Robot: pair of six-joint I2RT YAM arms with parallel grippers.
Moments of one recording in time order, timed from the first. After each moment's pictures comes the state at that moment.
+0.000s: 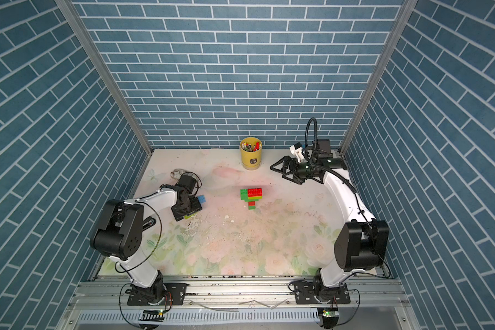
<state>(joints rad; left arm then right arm) -0.24 1.73 1.00 -0.63 -0.11 -0.73 0.13 1.58 1.46 -0.78 -0.91 0.36</state>
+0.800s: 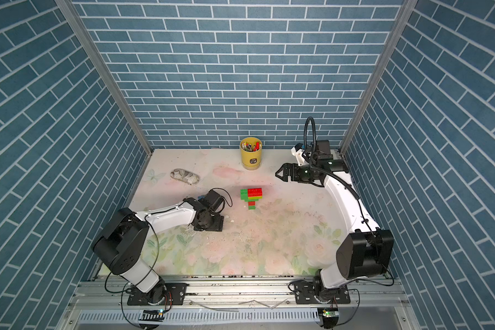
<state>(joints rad) -0.64 1.65 0.92 -0.62 -0.07 -0.56 0.20 1.50 1.46 -0.87 -0.54 0.10</state>
